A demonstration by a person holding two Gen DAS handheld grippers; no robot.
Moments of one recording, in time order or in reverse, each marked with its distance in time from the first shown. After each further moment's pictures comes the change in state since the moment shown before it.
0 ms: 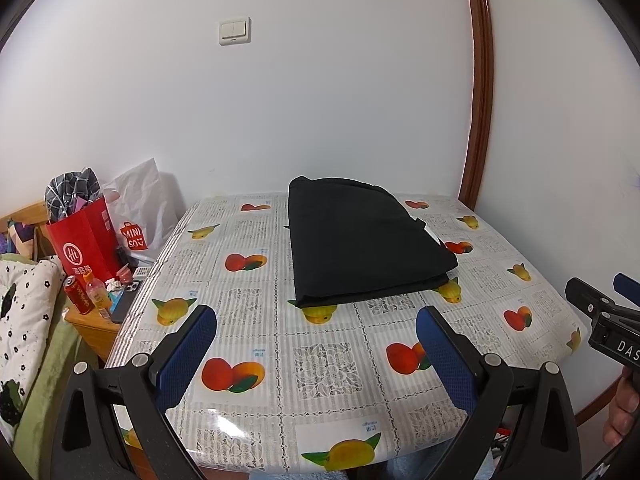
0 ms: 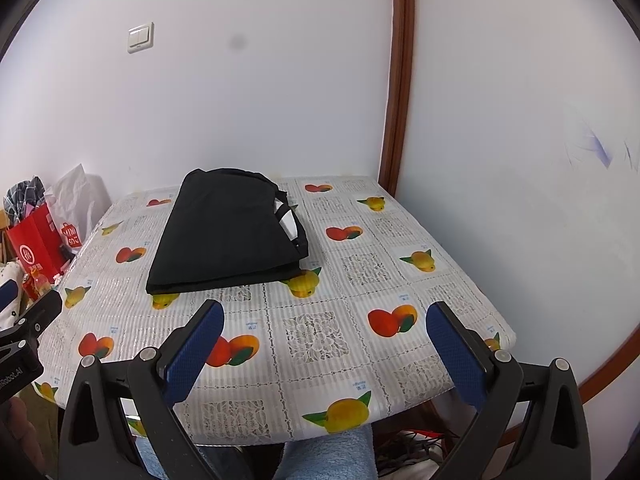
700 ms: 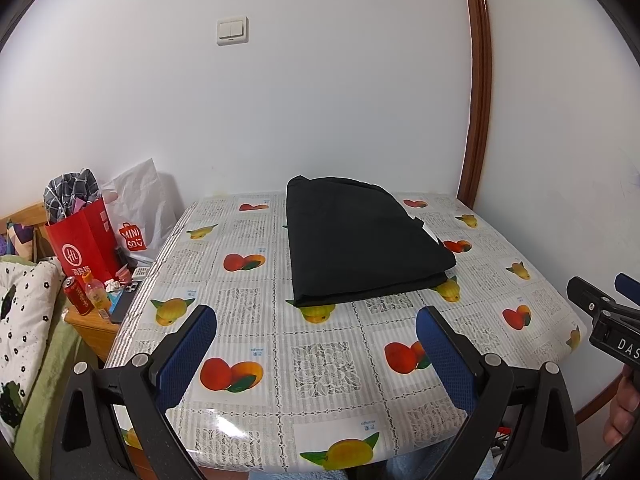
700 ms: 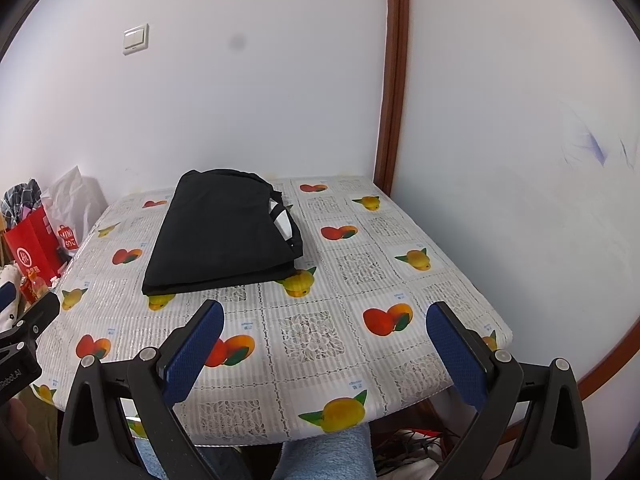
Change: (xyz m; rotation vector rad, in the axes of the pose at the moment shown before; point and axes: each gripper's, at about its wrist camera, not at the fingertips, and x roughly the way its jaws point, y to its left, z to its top) left arm 0.001 -0.003 -0.001 -0.002 0.002 0.002; right arm 0.000 -0.006 0.000 0.008 0.000 -0.011
